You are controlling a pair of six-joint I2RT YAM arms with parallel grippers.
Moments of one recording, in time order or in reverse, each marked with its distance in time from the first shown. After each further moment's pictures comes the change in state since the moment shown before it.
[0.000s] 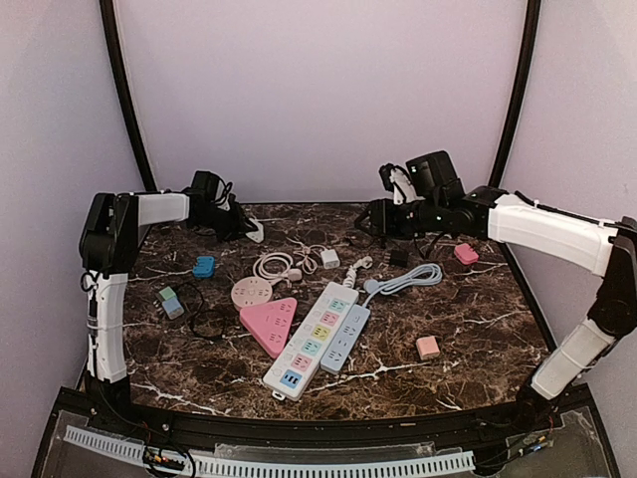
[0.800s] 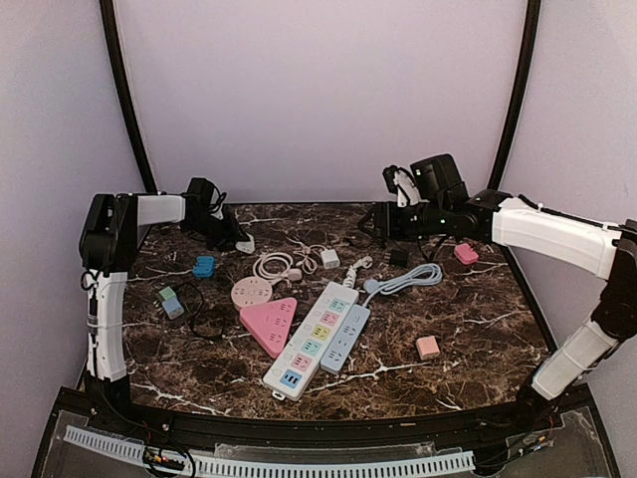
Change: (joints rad) left arm 0.036 0.034 0.009 -0.122 -0.038 0.086; right arm -0.013 -0.040 -0.046 0.018 0.006 -0.016
